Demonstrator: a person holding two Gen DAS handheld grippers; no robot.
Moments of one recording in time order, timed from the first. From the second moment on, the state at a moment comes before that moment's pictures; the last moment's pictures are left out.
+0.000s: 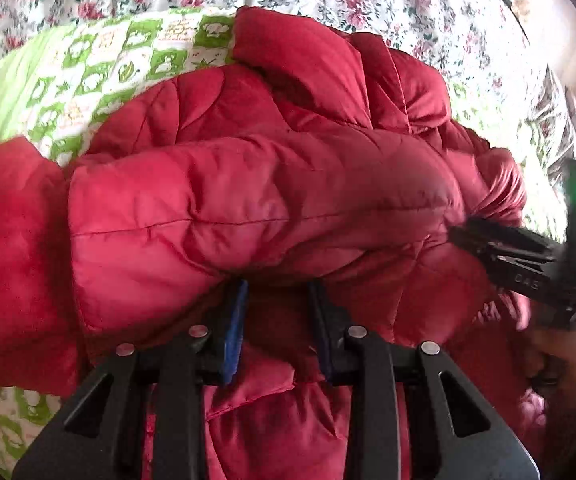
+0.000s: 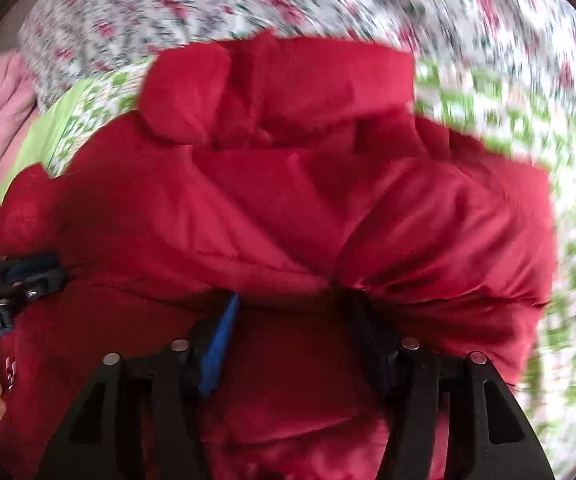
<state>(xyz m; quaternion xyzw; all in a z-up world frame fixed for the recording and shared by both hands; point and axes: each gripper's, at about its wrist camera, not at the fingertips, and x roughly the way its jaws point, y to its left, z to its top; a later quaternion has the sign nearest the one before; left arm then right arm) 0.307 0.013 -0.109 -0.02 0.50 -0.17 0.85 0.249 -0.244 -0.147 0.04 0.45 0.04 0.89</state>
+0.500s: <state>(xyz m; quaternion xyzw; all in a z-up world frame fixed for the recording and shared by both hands) 0.302 0.009 -0.103 -0.01 0.49 -0.15 0.86 0.258 -0.259 -0.147 0.03 0.44 -0.01 0.90</state>
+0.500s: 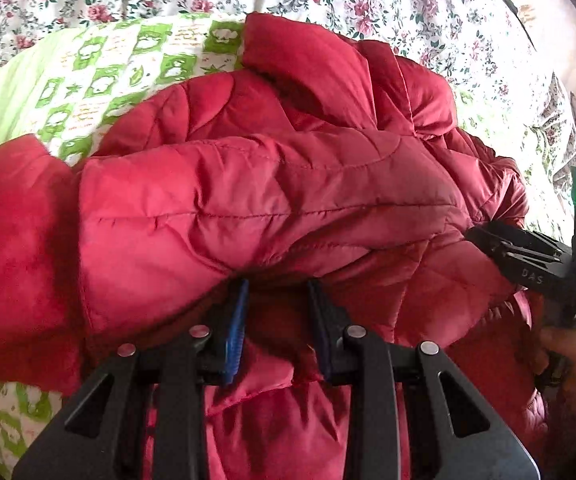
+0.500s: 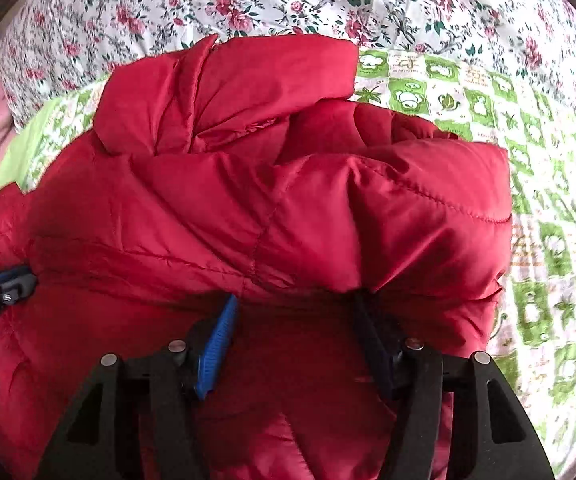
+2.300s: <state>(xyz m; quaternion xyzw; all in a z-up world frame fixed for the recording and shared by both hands) 0.231 0.396 -0.120 -0.39 0.40 0.14 0.82 0.101 -0.166 -0.085 0.00 0.42 0.19 0.88</state>
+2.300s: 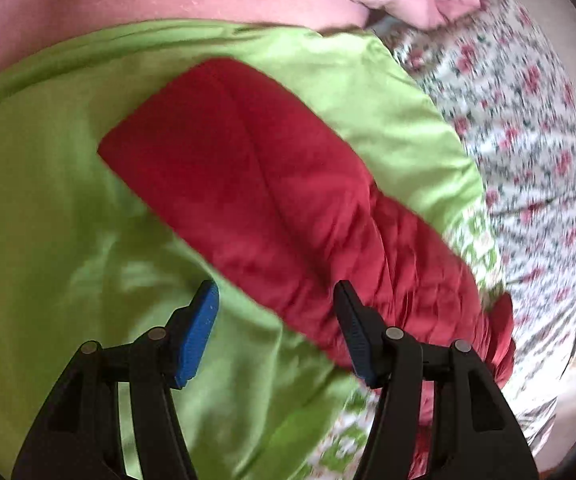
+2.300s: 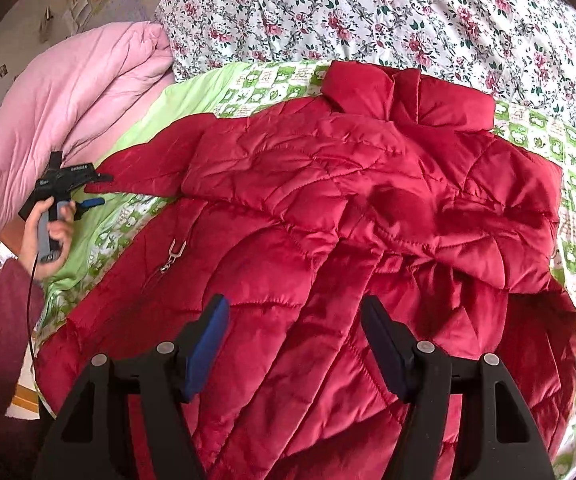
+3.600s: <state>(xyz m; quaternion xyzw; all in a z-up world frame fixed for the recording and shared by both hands) 0.244 0.151 0.034 -0.16 0.30 -0.12 0.93 0.104 -0.233 -0.082 0.09 0.41 0.15 0.89</state>
